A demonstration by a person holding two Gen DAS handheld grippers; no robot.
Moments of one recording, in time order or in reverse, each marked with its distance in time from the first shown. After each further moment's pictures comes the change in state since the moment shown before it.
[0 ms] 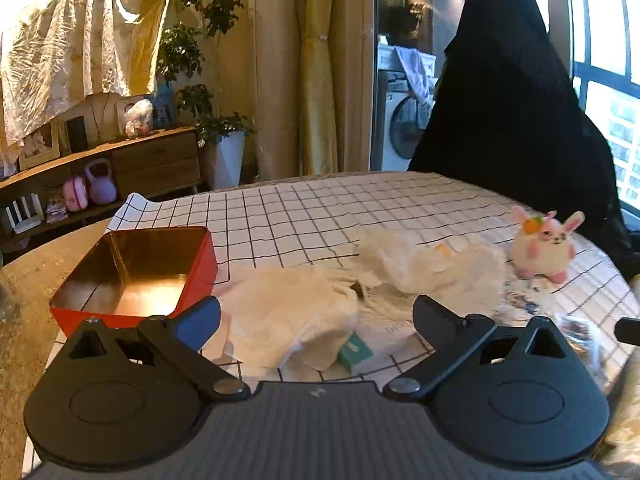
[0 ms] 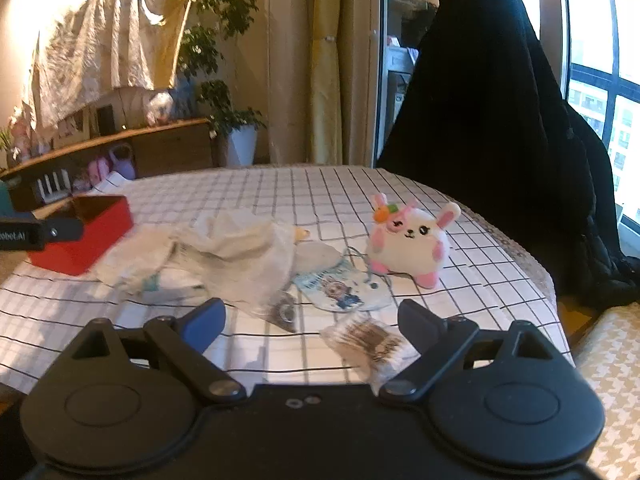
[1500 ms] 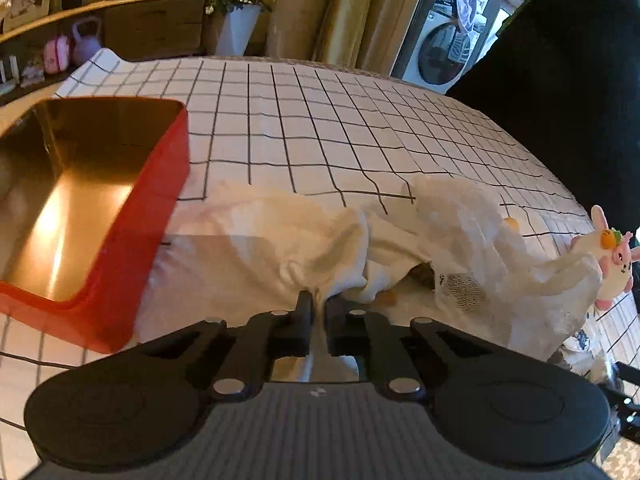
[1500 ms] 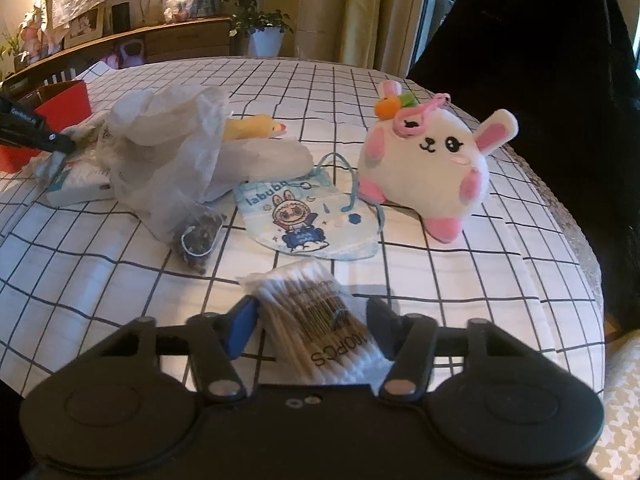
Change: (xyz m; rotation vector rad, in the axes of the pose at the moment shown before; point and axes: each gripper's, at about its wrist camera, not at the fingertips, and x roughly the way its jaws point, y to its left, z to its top) left arm 0.144 0.048 0.007 -0.231 0.337 -0.081; right arm 0.120 -0.047 -0.013 -0.142 0.250 0.042
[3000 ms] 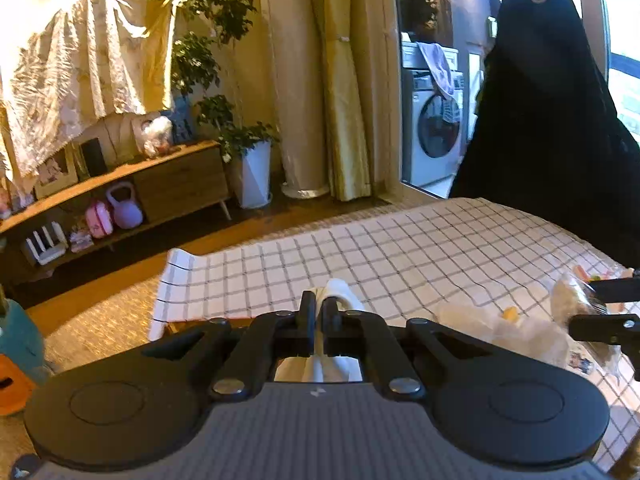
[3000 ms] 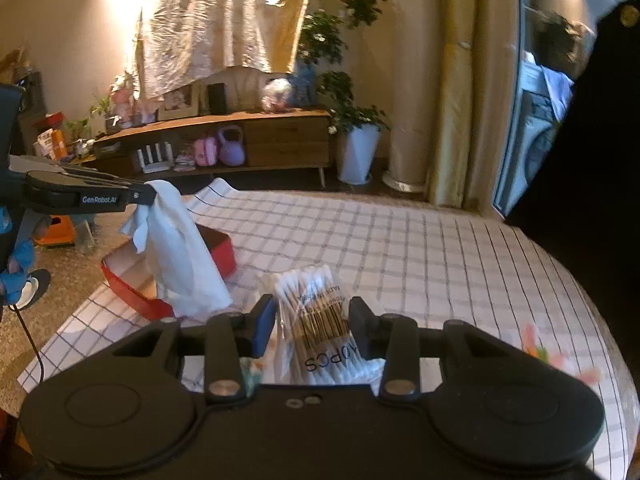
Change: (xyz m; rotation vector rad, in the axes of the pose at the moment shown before) left arm -0.168 -0.007 0.077 0.271 -0.312 0.166; right arm -0.084 0.113 0.158 -0.106 -0.243 0.265
